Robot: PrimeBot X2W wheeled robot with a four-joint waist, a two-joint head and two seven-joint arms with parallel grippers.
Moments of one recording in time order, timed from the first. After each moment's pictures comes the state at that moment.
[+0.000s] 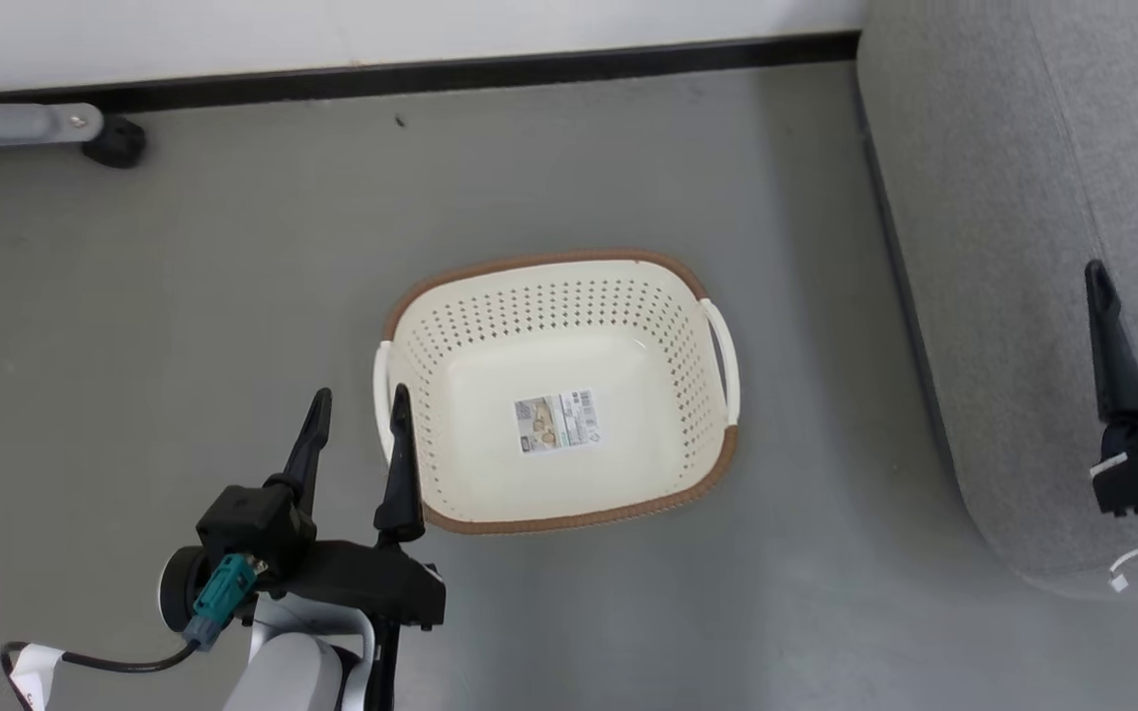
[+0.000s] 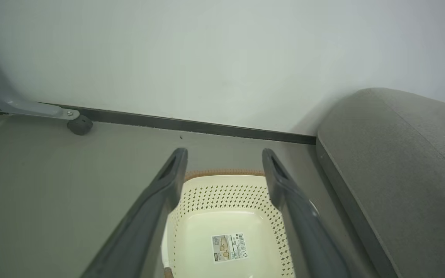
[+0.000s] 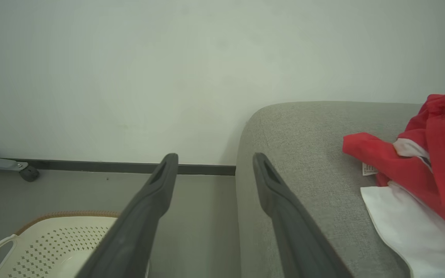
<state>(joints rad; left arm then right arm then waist) -0.25 0.09 -0.30 0.26 -0.45 0.12 -0.21 -0.36 -0.40 0.11 0.36 0.39 0.12 -0.26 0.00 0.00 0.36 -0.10</state>
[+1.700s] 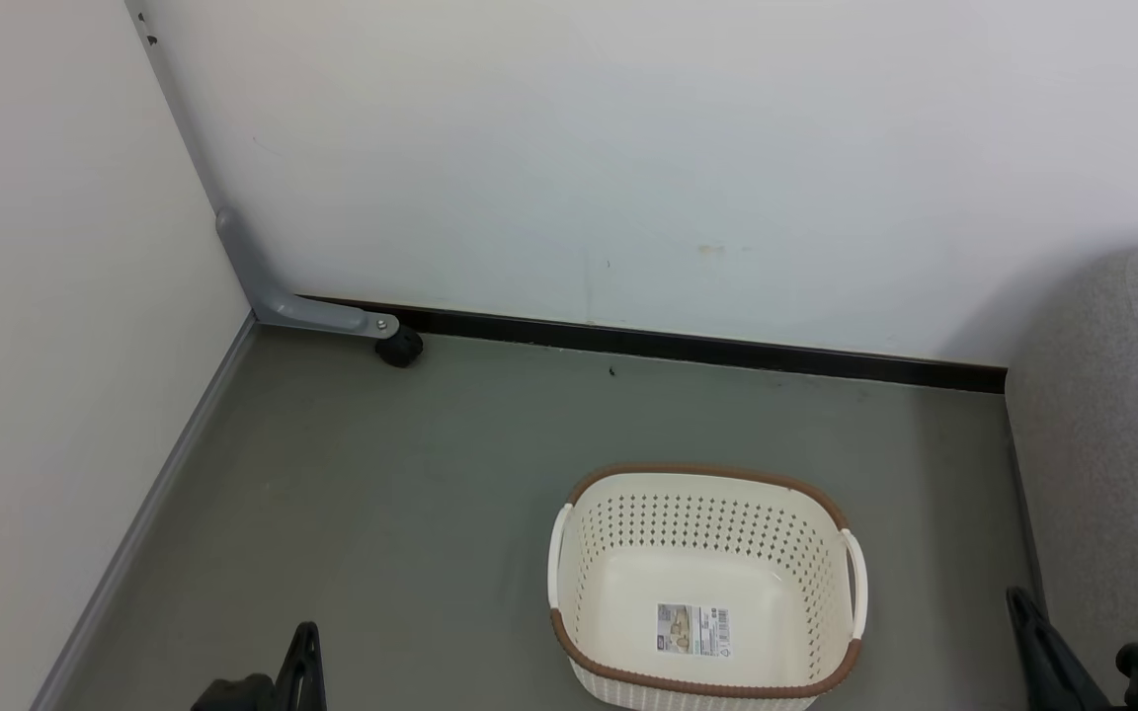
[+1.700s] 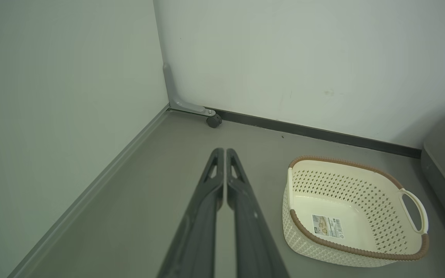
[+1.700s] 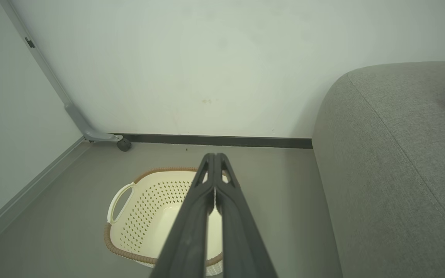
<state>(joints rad) -0.05 0.13 -0.23 0.48 -0.38 0.12 -0.25 0.01 -0.19 0.07 0.43 0.31 0.11 -0.26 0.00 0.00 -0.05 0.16</state>
